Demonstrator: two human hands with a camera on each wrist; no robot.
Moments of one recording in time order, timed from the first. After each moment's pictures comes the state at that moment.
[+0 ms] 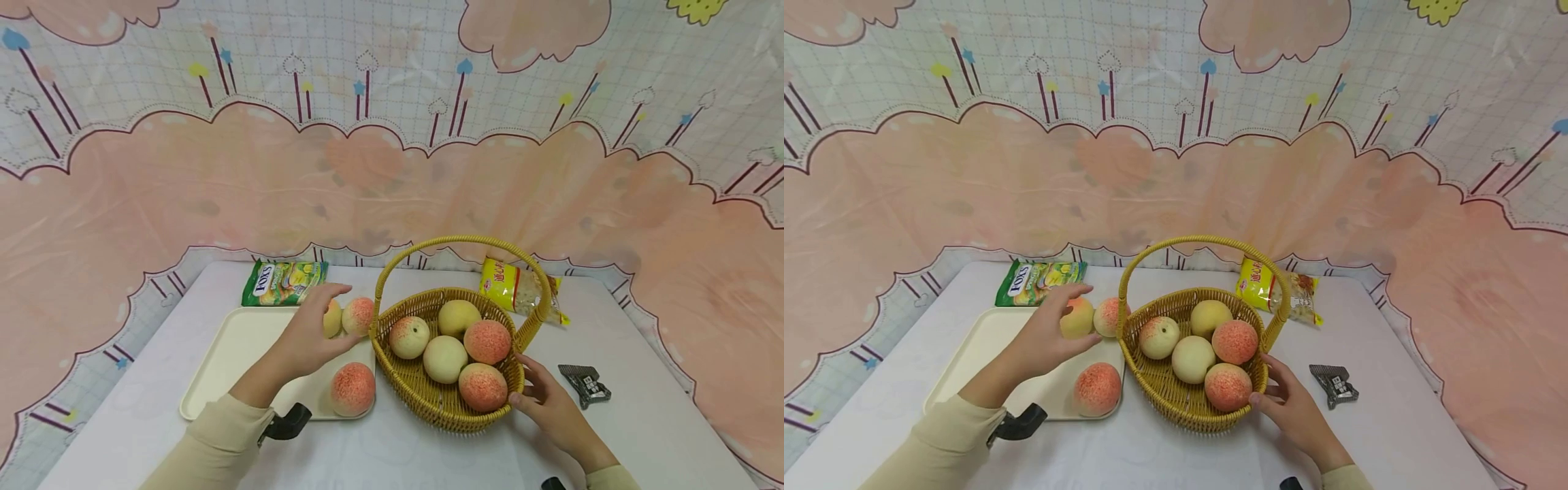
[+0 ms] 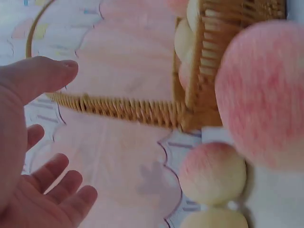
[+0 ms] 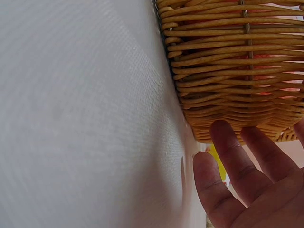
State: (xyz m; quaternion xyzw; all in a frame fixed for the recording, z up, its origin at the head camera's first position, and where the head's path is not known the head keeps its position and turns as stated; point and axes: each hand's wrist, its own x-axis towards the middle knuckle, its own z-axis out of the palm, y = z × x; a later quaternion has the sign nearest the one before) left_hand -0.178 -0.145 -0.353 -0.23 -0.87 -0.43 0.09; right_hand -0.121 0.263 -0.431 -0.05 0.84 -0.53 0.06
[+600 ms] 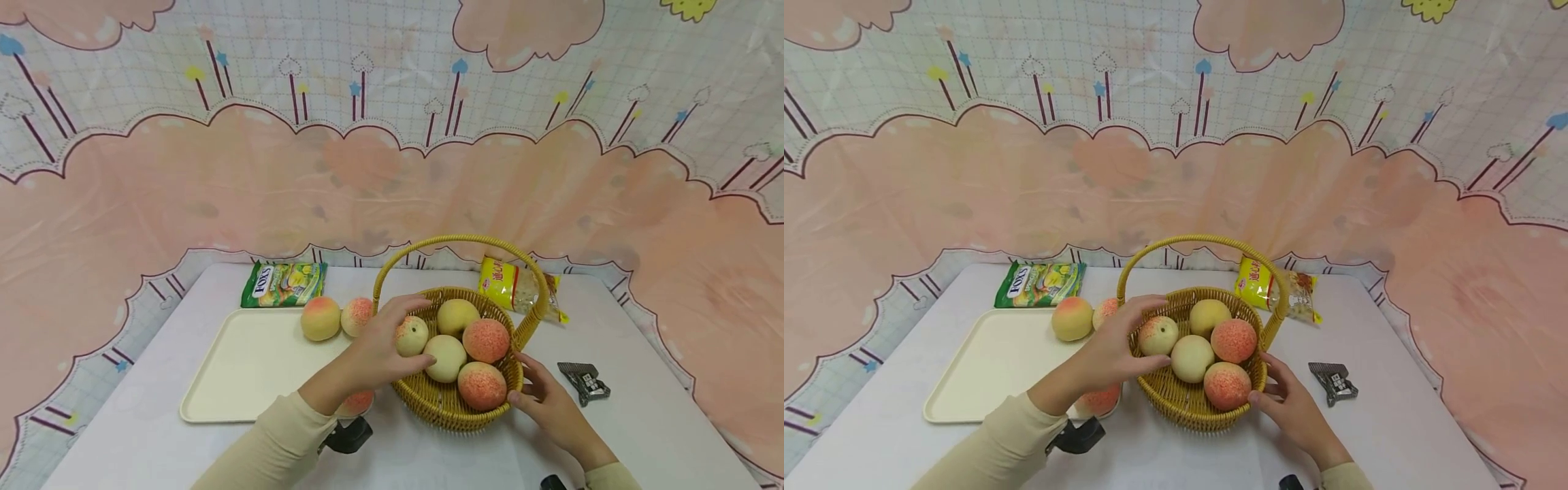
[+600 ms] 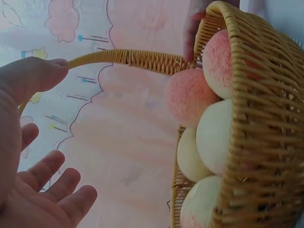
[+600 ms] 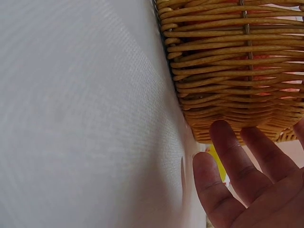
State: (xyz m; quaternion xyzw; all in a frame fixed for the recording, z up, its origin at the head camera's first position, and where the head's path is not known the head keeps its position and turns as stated) left_hand -0.164 -0.058 -0.343 -0.34 -0.82 -0.46 0.05; right_hand -0.122 0.263 -0.434 -0.06 0.84 -0.54 0.06
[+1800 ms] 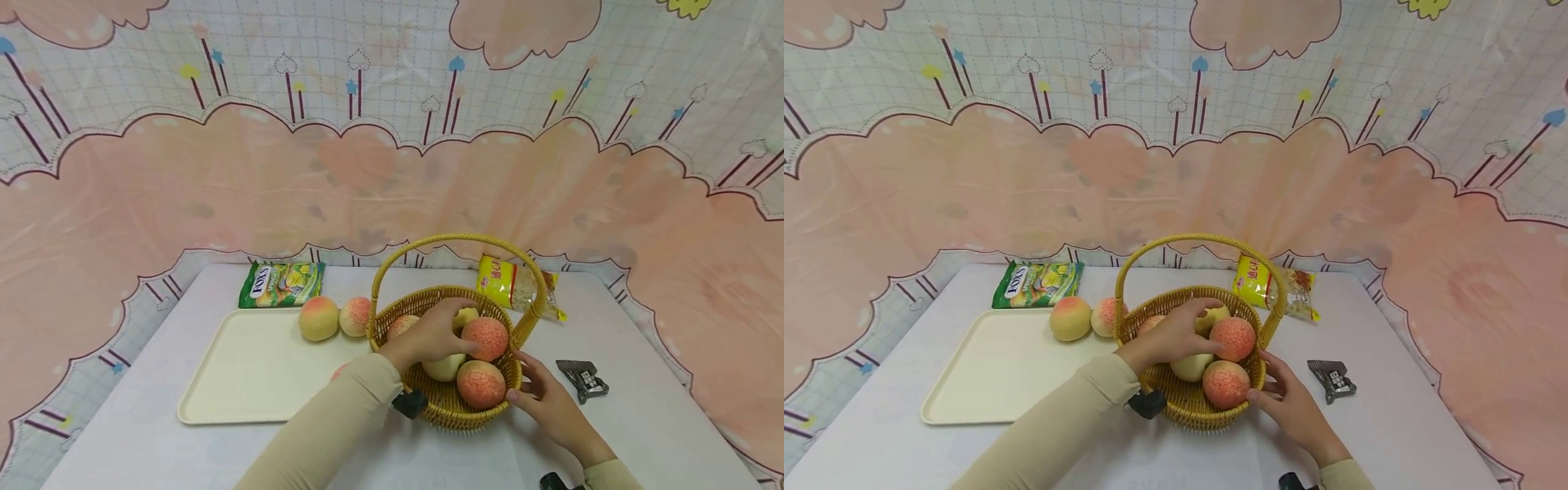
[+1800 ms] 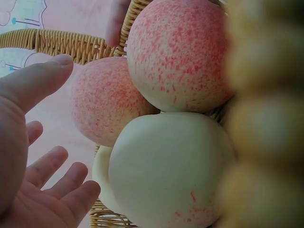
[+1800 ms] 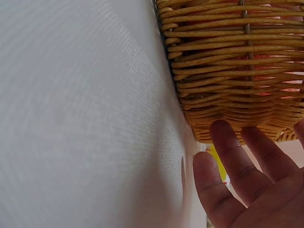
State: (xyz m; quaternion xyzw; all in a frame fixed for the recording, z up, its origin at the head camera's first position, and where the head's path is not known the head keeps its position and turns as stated) left_hand -0.216 0.025 -0.367 -0.29 -0.86 -0.41 -0.12; right_hand -0.122 0.263 -0.433 -0.05 0.85 -0.52 0.06
